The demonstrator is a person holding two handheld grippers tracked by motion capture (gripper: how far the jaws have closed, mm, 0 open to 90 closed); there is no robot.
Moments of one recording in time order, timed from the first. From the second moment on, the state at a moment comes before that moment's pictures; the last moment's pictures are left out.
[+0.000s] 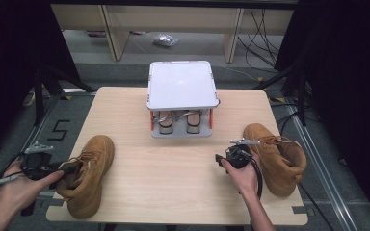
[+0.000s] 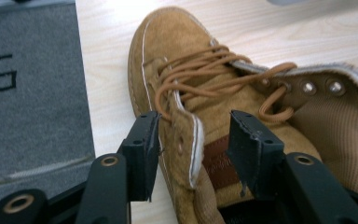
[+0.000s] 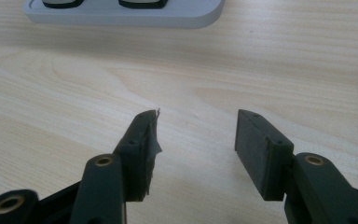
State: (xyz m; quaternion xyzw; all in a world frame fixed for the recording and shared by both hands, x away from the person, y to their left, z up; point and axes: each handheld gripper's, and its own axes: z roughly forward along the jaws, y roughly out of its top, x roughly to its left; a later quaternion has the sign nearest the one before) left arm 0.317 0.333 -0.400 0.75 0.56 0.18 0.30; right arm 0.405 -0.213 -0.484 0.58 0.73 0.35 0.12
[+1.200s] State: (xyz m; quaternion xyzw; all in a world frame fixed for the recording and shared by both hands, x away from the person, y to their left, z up) left arm 0.323 0.322 -0.406 0.76 0.61 0.12 0.19; right arm 0.406 -0.211 -0.487 0.58 0.73 0.35 0.11
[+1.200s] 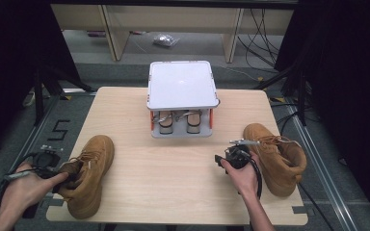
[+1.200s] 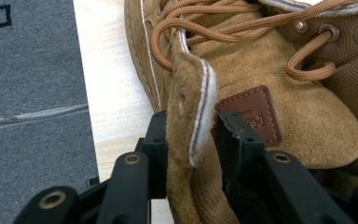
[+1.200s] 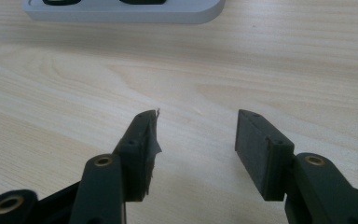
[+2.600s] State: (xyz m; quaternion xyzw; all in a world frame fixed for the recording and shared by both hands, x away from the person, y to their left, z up) left arm 0.327 0.311 -0.390 0.75 0.59 0.19 0.23; right arm 0.406 -0.215 -0.489 0.58 0.73 0.35 0.12
